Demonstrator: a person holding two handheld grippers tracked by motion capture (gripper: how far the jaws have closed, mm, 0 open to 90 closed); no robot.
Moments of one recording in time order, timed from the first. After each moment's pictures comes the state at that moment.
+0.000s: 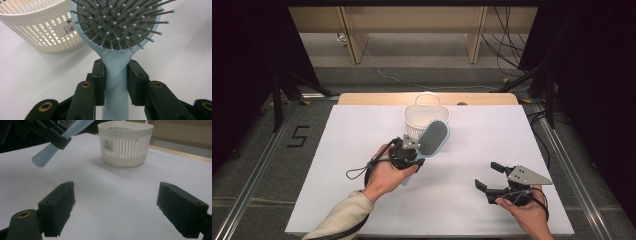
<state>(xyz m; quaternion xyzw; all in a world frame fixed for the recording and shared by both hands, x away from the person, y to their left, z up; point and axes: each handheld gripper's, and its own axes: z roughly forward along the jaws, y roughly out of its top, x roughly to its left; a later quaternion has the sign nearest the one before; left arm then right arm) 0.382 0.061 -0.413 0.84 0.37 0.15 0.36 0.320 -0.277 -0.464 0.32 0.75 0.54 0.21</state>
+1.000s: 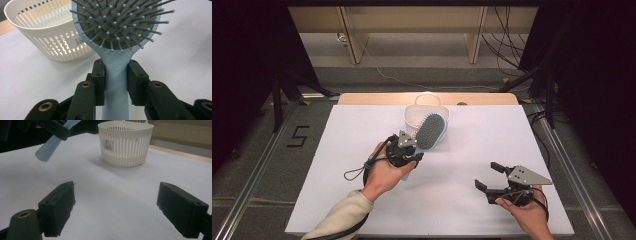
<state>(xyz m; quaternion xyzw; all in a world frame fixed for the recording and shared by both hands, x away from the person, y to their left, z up) 0.383 0.066 -0.406 0.82 0.38 0.17 0.39 0.320 -0.277 -0.464 0.32 0.75 0.54 0.21</state>
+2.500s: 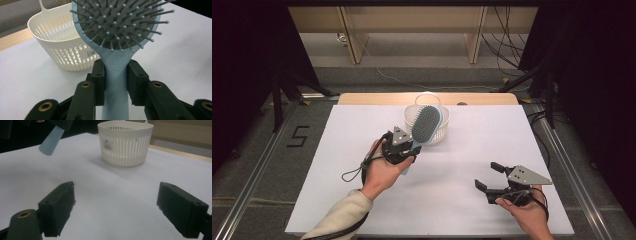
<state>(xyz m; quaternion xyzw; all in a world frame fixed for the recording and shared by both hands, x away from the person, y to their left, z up) 0.385 0.073 -0.401 0.79 0.39 0.20 0.43 0.320 -0.277 -0.464 0.32 0.75 0.54 0.21</state>
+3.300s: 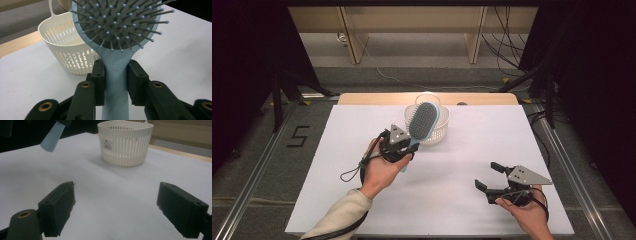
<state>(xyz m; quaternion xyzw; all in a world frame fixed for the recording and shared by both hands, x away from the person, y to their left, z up) 0.388 0.078 -0.398 0.78 0.40 0.22 0.44 0.320 -0.277 -0.464 0.32 0.75 0.53 0.21</state>
